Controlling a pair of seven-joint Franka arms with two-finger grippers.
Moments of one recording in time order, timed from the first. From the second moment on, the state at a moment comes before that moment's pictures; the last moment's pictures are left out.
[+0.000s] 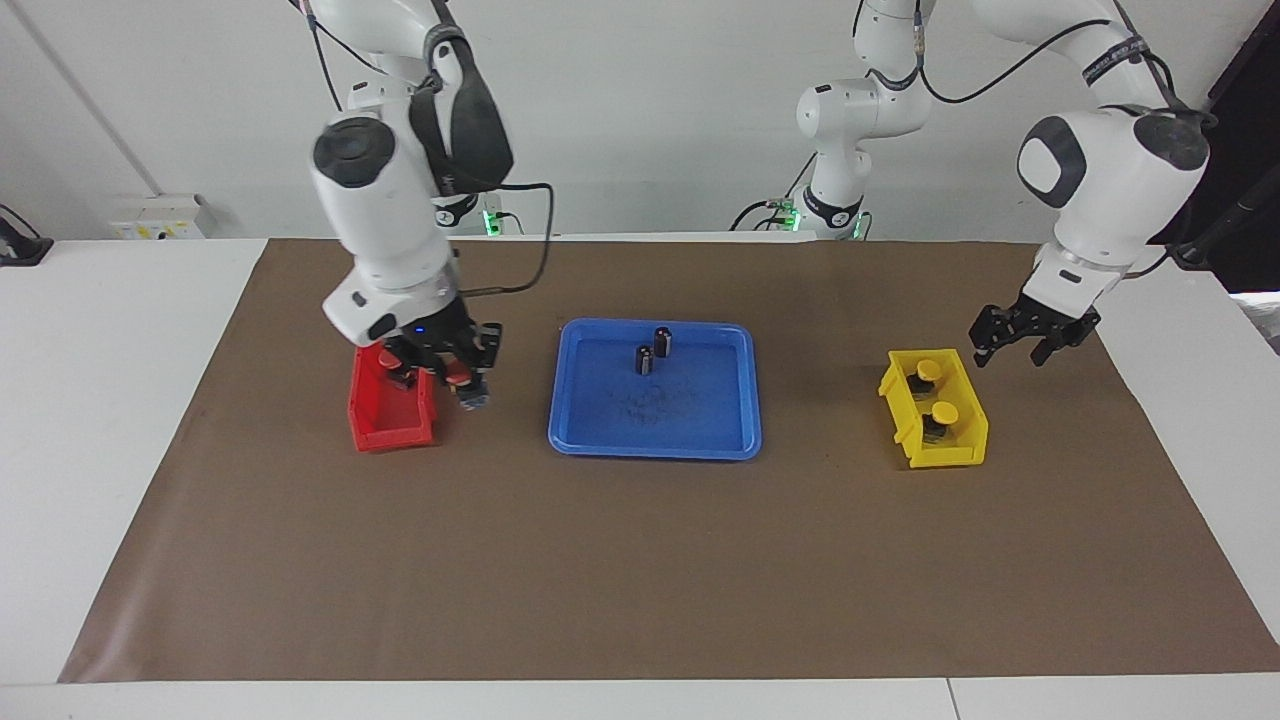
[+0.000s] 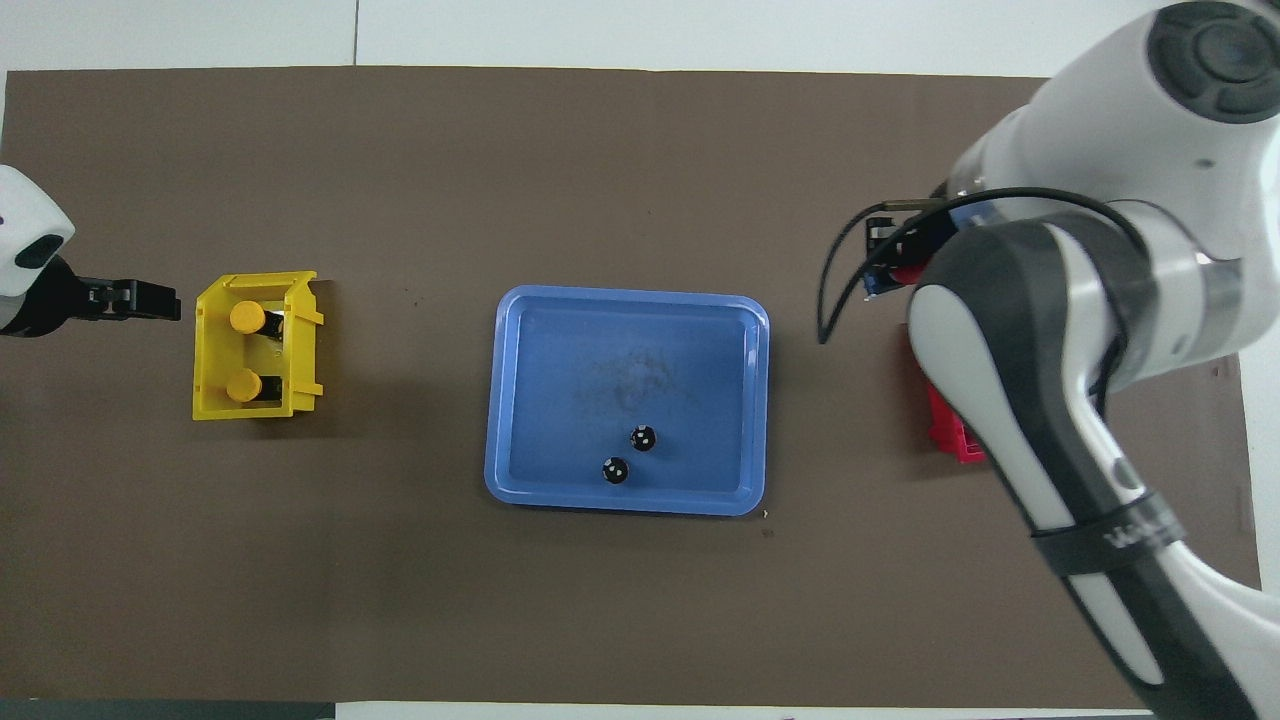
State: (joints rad) left arm 0.03 0.03 -0.01 -2.00 0.00 2.10 0.11; right arm 0.34 0.25 0.04 -1.59 0.04 1.88 0.47
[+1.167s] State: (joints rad) left arm -0.02 0.12 -0.02 -2.09 0.00 2.26 0.03; right arm 0.56 0.46 0.03 -1.64 -0.02 2.10 0.71
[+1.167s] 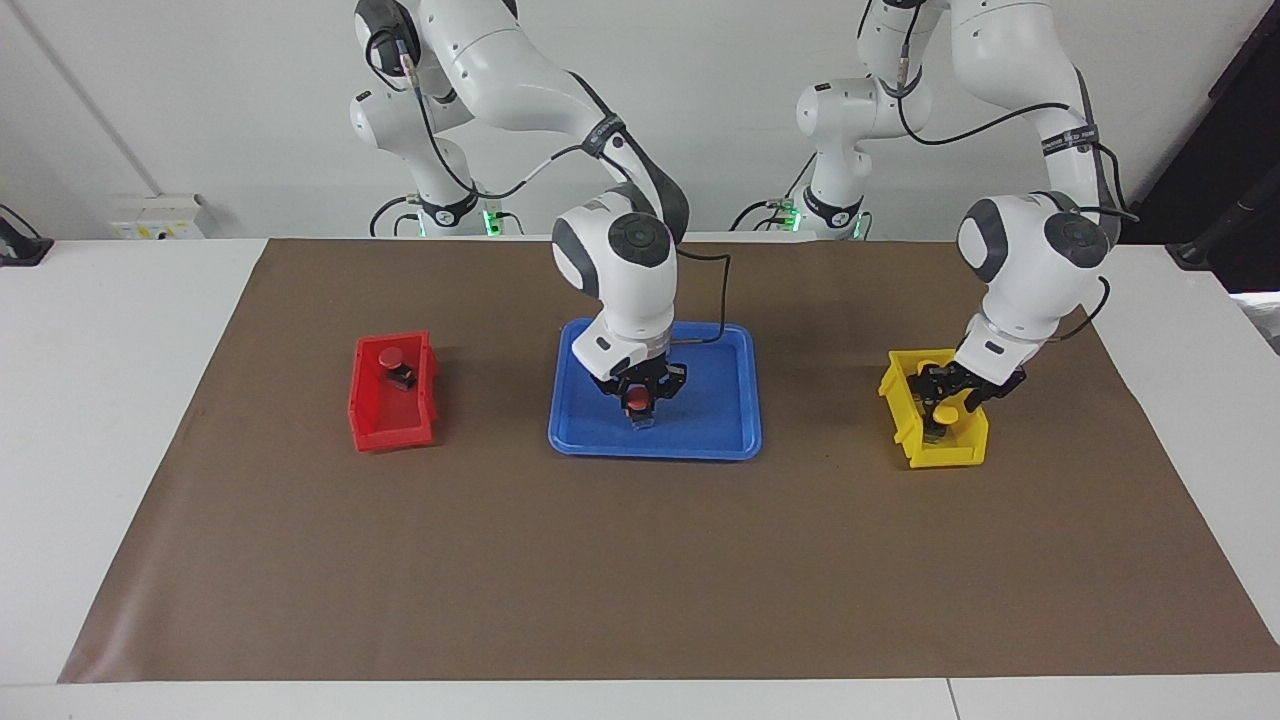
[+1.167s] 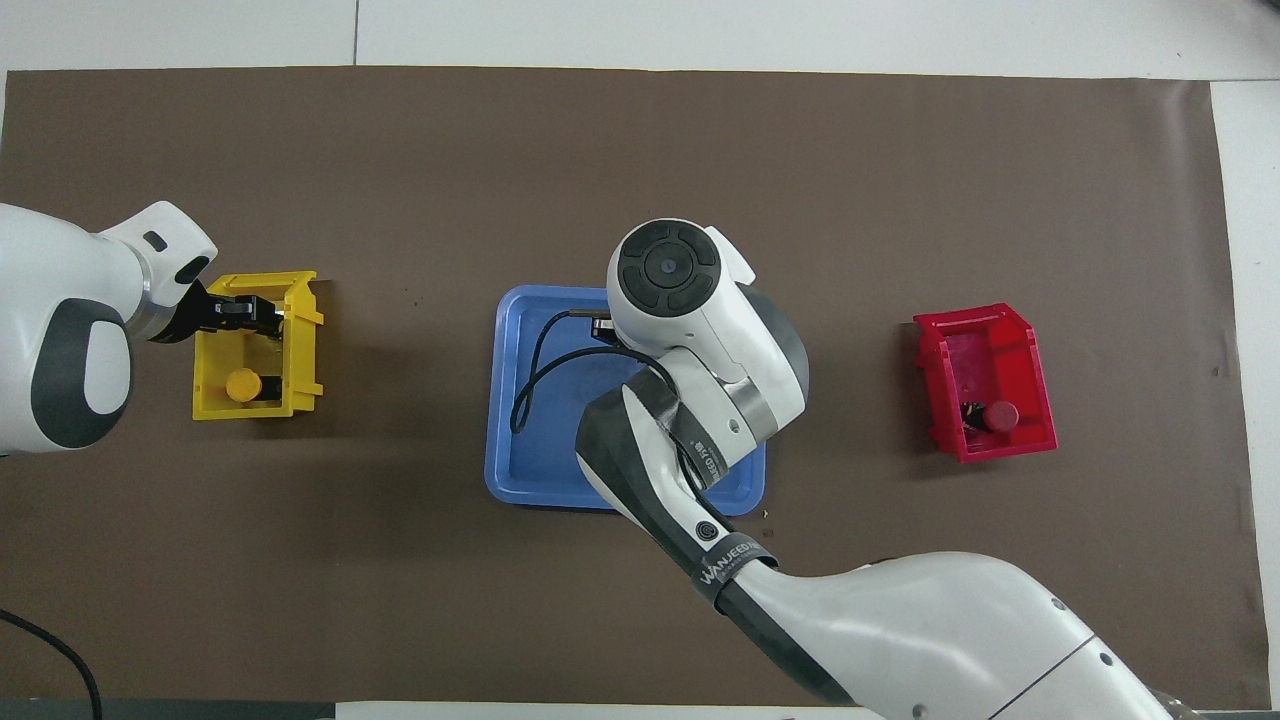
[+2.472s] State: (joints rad) left arm -0.25 0.07 -0.05 -1.70 0.03 1.82 -0.24; right arm 0.02 -0.06 0.00 -2.20 -0.03 2.14 -0.13
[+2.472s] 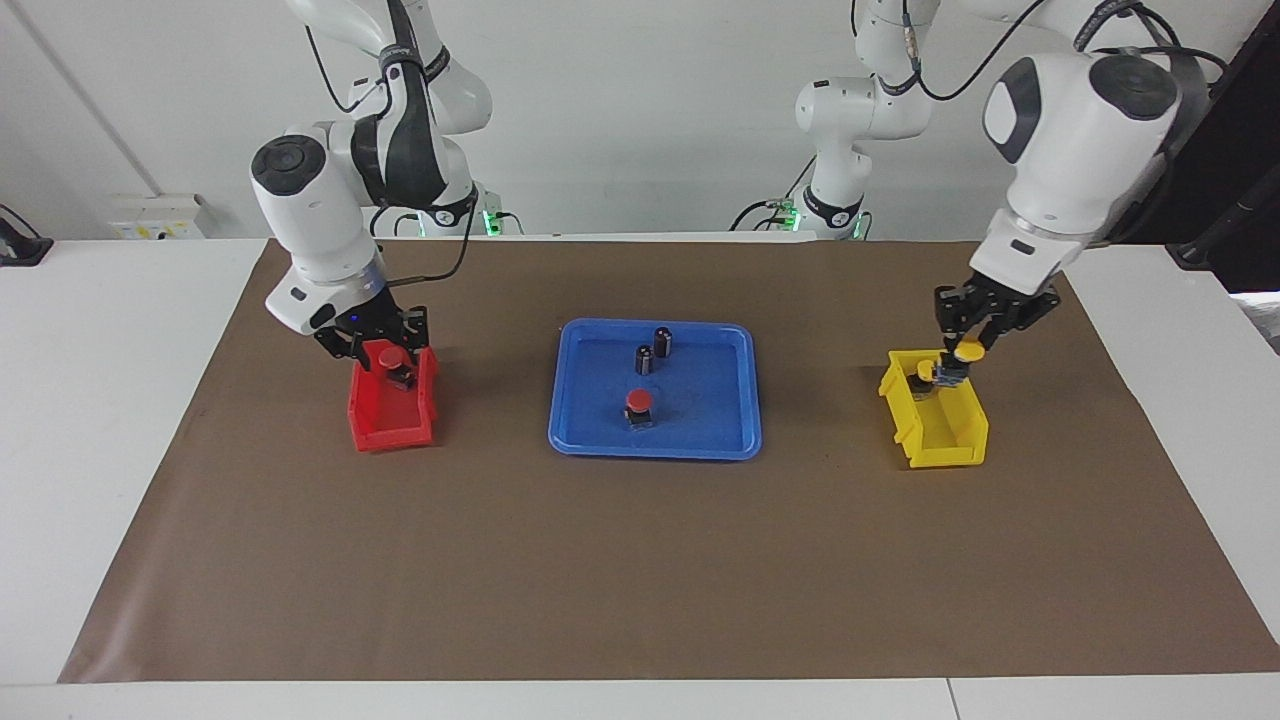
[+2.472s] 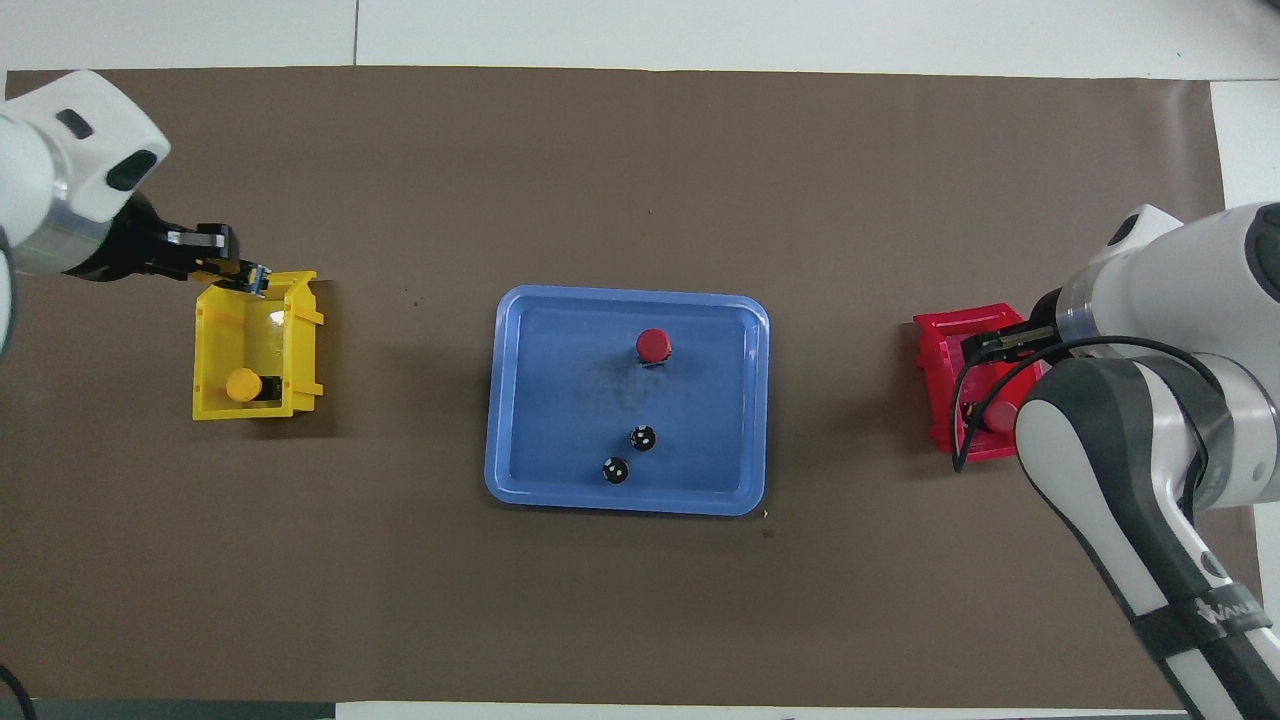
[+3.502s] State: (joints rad) left arm -0.62 0.29 -0.06 -1.79 -0.05 2.15 -0.55; right arm -0.02 -0.11 0.01 -2.41 -0.03 2.30 -0.19
